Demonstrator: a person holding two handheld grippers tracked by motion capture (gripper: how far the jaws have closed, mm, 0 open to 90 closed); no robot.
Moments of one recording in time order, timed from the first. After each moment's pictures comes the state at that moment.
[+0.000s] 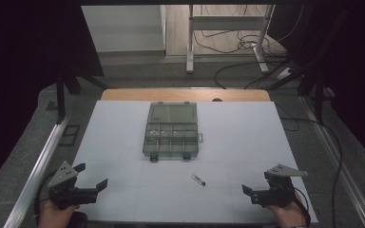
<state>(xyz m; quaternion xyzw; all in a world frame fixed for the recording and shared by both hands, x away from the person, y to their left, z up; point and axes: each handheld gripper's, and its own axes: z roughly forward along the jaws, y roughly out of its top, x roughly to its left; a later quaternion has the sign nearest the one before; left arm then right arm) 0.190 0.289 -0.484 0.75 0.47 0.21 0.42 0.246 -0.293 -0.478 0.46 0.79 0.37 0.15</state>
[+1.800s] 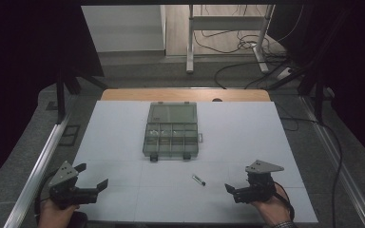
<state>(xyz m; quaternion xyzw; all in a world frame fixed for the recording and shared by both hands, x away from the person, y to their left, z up) 0.191 0.288 -0.484 0.75 0.47 0.20 0.42 0.259 -0.247 -0.482 0.38 0.83 0.38 0.15</state>
